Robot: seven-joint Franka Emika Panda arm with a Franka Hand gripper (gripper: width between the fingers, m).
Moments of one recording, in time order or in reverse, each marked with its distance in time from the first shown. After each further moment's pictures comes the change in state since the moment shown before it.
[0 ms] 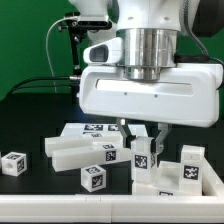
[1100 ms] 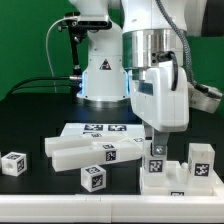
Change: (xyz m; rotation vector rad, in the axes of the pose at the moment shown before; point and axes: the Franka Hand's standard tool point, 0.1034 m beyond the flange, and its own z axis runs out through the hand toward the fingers) arm -0.006 -0.023 -0.002 0.056 -0.023 0.781
